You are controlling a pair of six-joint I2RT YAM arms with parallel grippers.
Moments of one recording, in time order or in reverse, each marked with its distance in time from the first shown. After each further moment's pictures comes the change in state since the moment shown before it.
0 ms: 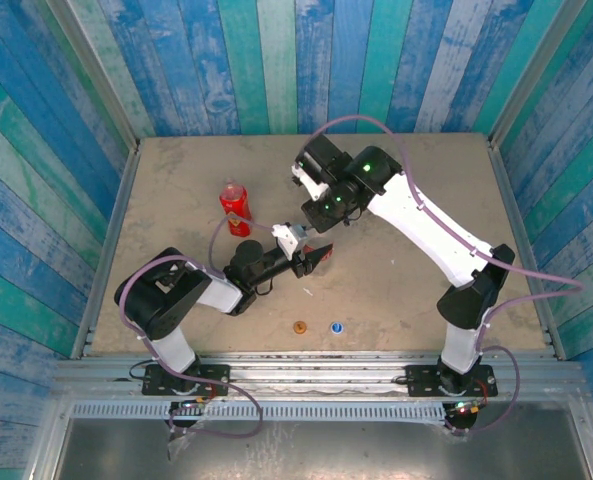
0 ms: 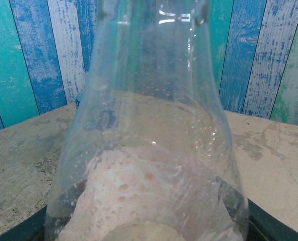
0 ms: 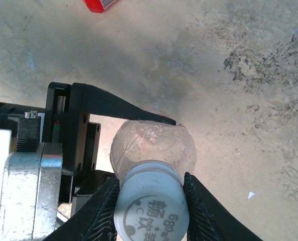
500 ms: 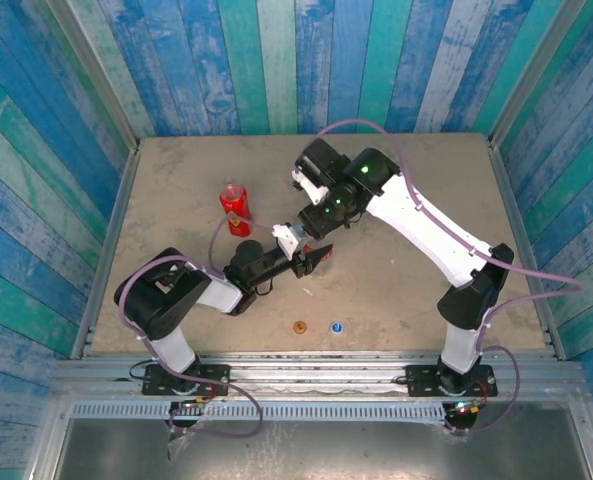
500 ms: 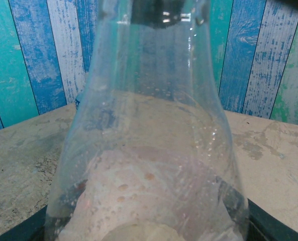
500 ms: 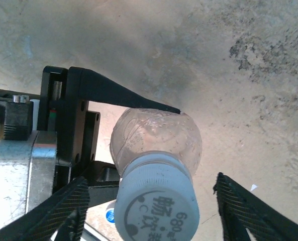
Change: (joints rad) left arm -0.001 -0.002 0.000 -0.003 0.000 0.001; right arm 0.004 -0.010 -0.030 -0.012 -0.016 -0.004
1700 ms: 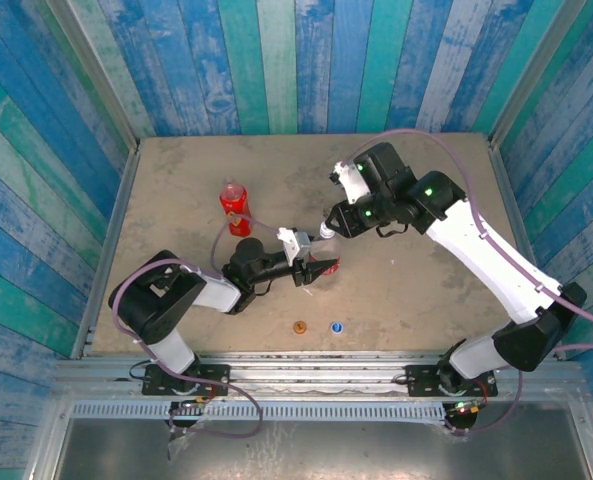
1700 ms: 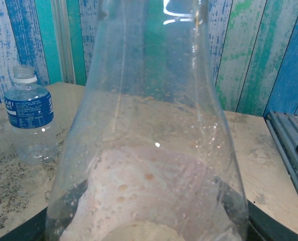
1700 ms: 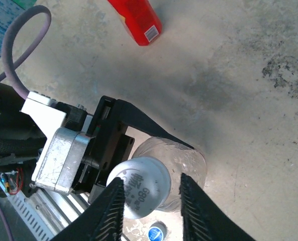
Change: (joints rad) left arm 0.005 -0.038 0.008 -0.074 0.230 -0.027; right arm -0.148 -0.368 -0.447 0.358 -0.275 0.060
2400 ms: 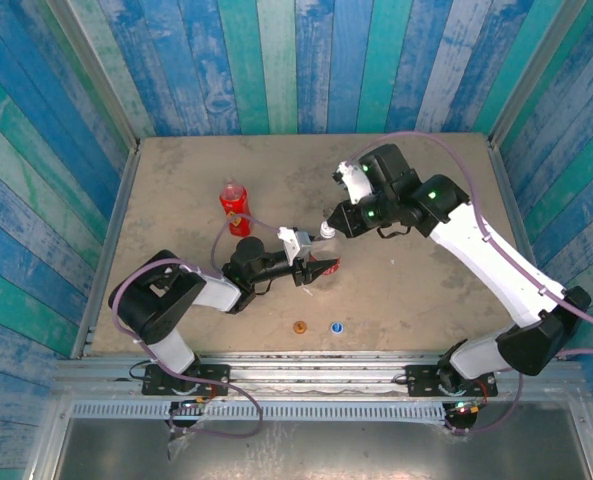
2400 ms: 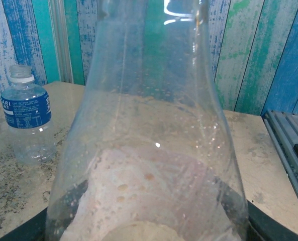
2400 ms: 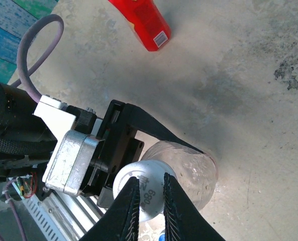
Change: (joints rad) left arm 0.002 0.000 0.007 -0.011 0.012 0.000; right arm -0.018 -0.034 -0.058 0.058 -0.058 0.021
